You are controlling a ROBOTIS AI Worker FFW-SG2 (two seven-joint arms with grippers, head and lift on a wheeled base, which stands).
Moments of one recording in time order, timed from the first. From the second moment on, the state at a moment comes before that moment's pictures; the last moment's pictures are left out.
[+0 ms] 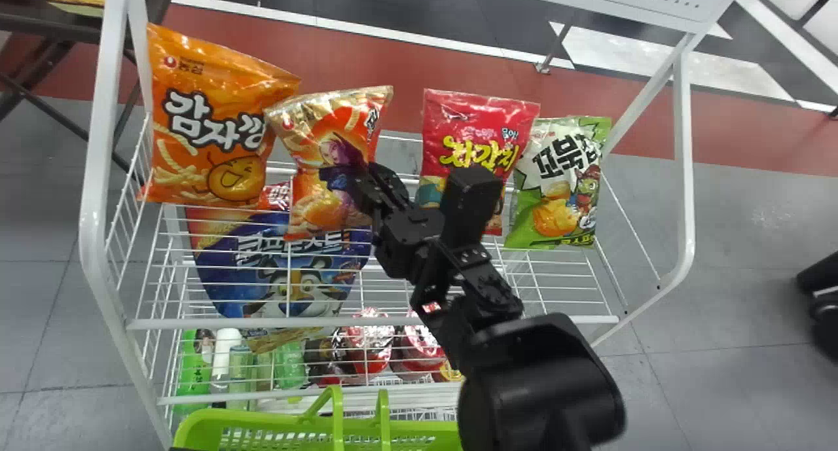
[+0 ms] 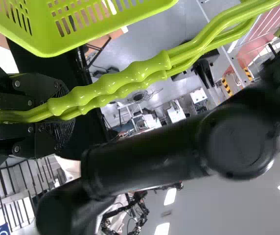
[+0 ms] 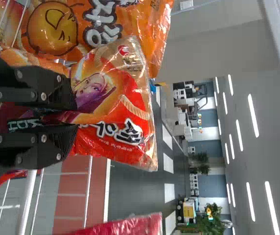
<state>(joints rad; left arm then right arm) 0.61 0.19 -0.31 -2.26 0.36 1.18 -1.00 0.27 -0.03 0.07 -2.00 -0.07 0.33 0.20</state>
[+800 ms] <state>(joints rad) 0.61 0.15 -0.22 -2.25 0.40 1.17 -1.01 0.86 -0.04 -0.36 -2.71 -0.23 0.87 0.45</state>
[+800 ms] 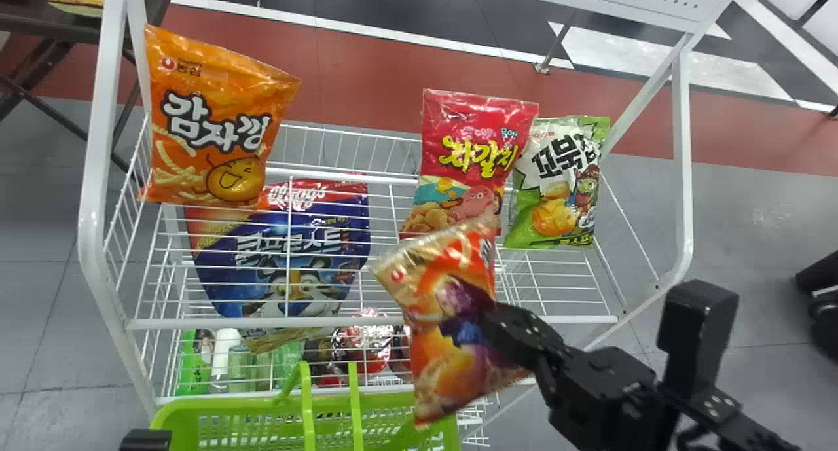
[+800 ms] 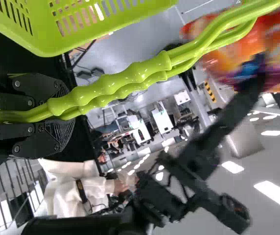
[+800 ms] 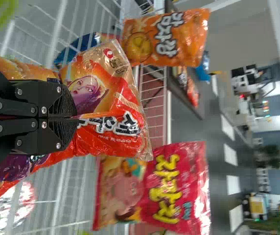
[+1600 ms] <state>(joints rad) 0.63 0.13 -0.20 -2.27 0.40 1.16 -1.02 0.86 -0.07 -0.25 -2.70 -0.32 1.42 0.57</state>
